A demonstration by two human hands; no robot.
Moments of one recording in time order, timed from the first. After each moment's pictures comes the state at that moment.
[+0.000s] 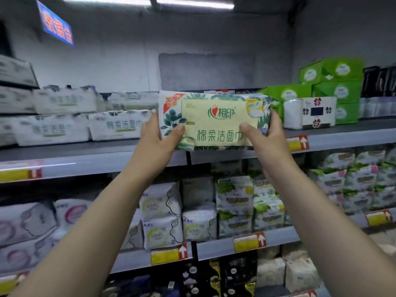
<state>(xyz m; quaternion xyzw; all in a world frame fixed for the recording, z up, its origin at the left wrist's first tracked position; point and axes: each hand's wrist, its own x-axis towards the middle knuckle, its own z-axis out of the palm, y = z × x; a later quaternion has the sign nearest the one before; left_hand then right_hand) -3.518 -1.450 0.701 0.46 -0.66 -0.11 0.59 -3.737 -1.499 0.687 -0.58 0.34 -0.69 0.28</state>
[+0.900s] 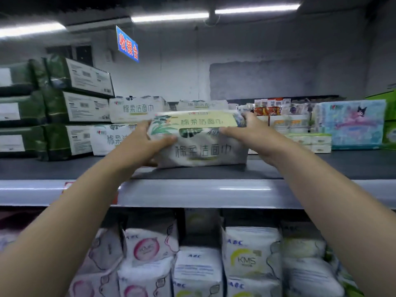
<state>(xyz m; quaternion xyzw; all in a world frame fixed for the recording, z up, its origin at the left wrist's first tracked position) -3.290 -1.502 0.741 0.61 -0.56 -0.13 0.55 -3.511 -1.618 0.755 -0.76 0.34 -0.44 0.34</state>
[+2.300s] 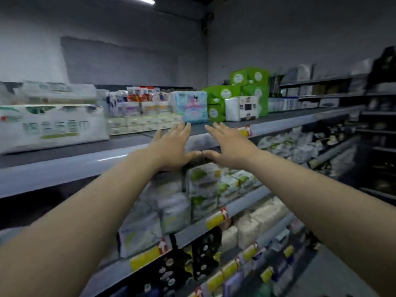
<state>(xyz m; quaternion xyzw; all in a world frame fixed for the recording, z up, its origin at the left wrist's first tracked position) -3.523 -1.496 0.708 0.46 -0.88 0.10 0.12 -3.709 -1.469 0.690 -0.73 0.65 -0.16 -0.14</state>
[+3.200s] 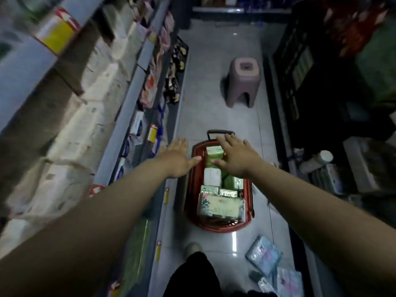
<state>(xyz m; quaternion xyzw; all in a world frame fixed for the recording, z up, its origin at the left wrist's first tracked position) -4.034 -1.535 0.256 0.11 -0.95 -0.11 -0.27 -4.110 -1.351 0.234 -0.32 0.93 -0.05 0.20</state>
